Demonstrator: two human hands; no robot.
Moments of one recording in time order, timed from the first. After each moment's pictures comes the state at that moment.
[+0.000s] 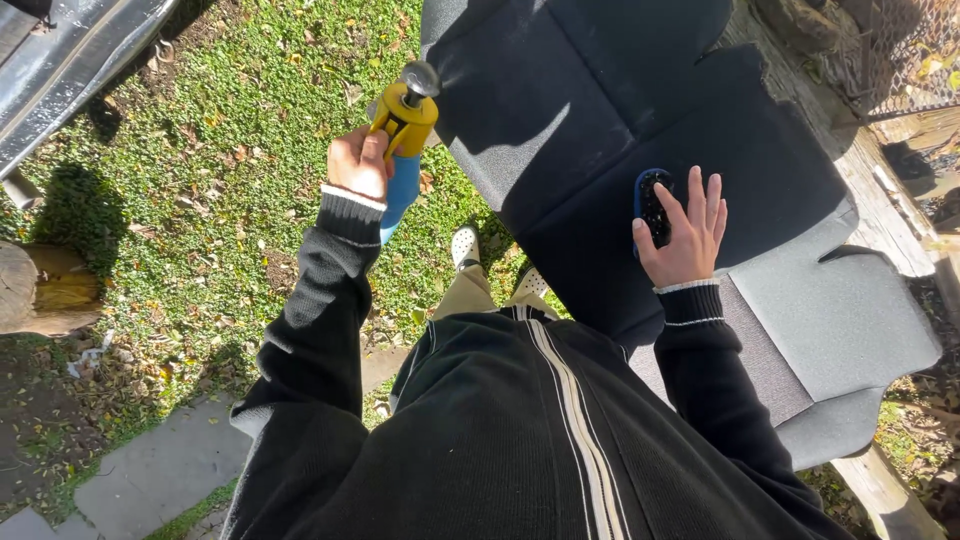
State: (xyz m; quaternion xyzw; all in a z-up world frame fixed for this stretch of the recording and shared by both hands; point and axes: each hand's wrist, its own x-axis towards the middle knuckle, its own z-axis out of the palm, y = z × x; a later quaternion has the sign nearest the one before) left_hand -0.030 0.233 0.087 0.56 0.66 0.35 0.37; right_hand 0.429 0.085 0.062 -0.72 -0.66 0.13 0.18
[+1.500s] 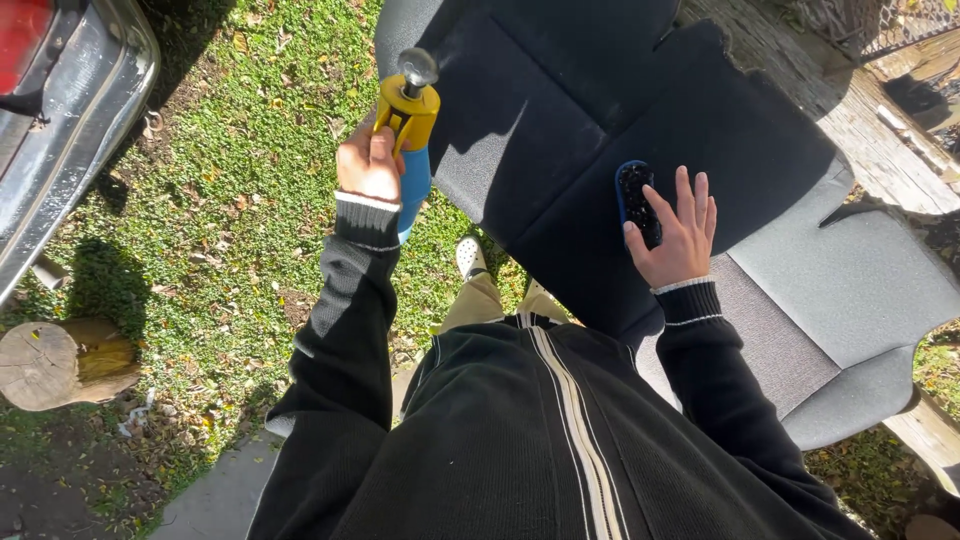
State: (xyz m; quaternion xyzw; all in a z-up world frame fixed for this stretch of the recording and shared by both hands) left_hand 0.032 0.279 0.090 0.58 0.60 0.40 0.38; right_hand 0.437 0.067 0.039 -0.74 -0.63 0.11 0.19
